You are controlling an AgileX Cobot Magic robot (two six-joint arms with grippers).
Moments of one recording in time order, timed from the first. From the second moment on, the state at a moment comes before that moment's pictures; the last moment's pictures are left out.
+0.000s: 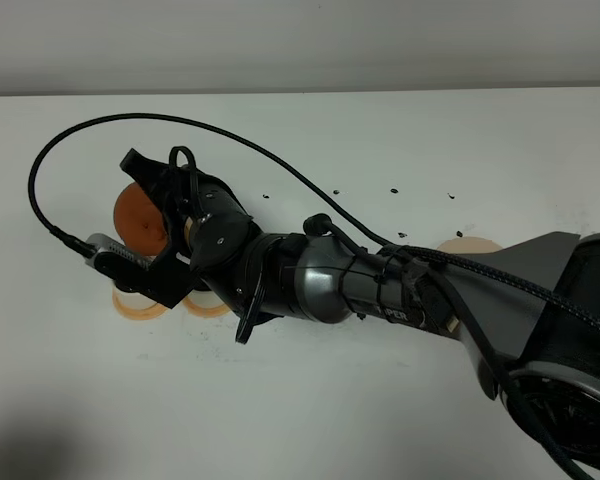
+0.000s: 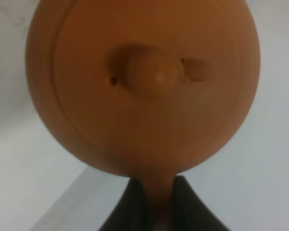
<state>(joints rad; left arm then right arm) 0.00 0.00 -0.51 -0.06 1.06 0.09 0.91 2.25 -1.60 -1.62 0.48 -0.36</state>
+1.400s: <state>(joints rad) 0.00 0.00 -0.51 -0.06 1.06 0.09 1.07 2.18 -1.64 -0.02 0.67 -0.10</state>
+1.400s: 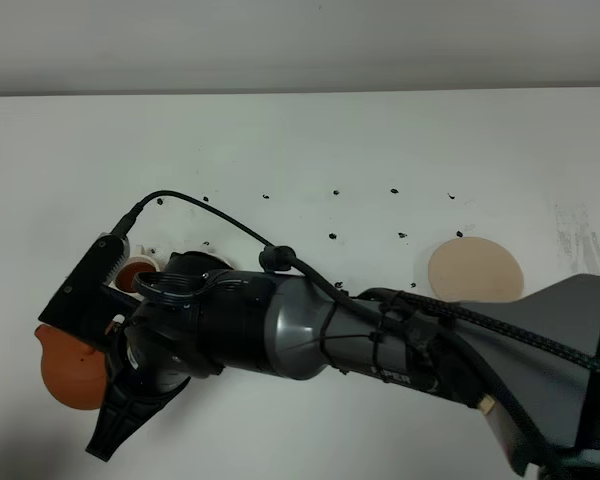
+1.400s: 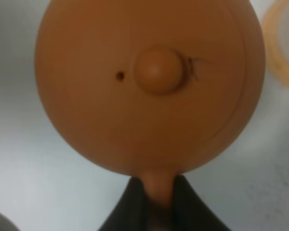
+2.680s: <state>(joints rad) 0.00 0.00 -0.51 -0.06 1.06 0.09 0.65 1.75 -1.08 -0.07 0.53 0.08</state>
